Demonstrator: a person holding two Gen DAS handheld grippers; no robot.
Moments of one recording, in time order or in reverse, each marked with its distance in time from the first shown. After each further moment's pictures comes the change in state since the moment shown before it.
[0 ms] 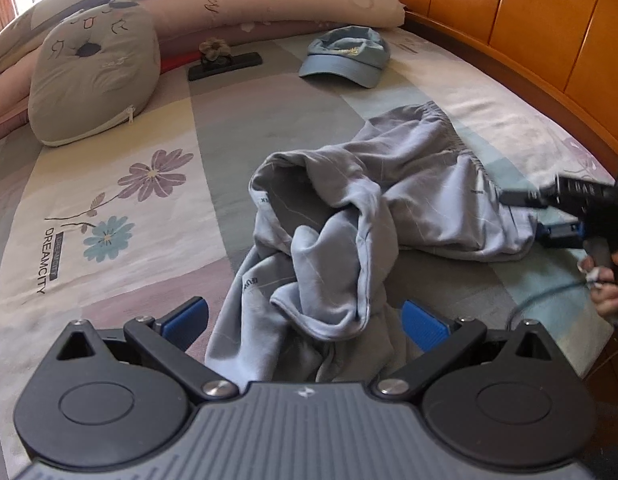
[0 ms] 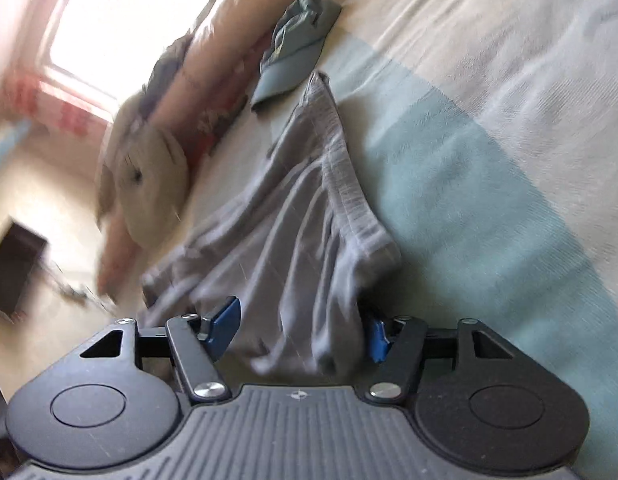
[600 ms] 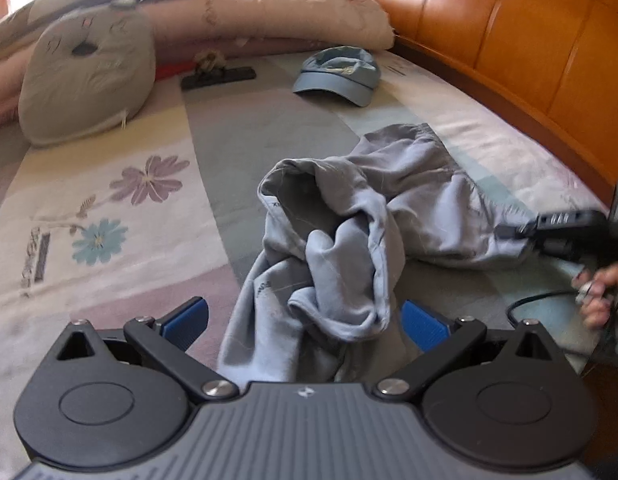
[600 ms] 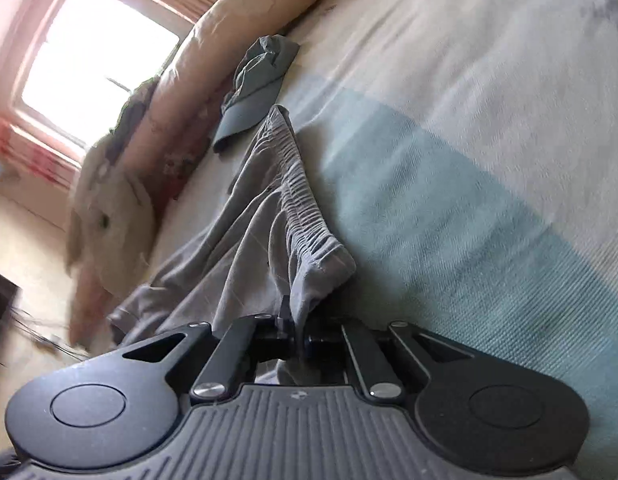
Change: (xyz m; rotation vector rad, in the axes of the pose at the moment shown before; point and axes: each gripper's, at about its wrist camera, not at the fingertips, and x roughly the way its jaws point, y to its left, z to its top) left arm 0.004 0.029 -0.013 -0.013 -0.069 -0.081; right arm 0.002 0.012 -0.012 0.015 -0.139 -0.172
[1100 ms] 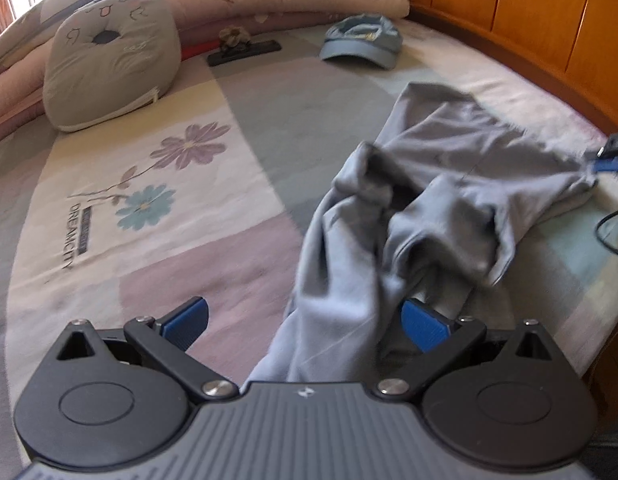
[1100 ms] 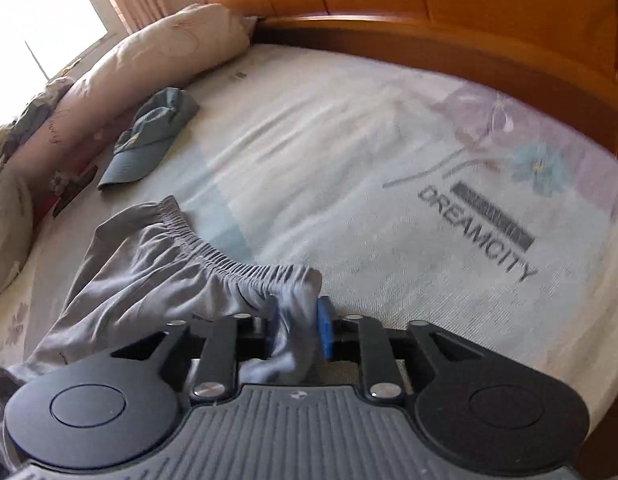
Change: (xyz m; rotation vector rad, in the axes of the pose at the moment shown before) left arm -0.006 0.025 -0.031 0.051 0.069 0.091; right arm -0.072 -0.005 0.043 -0.179 -0.121 -0.431
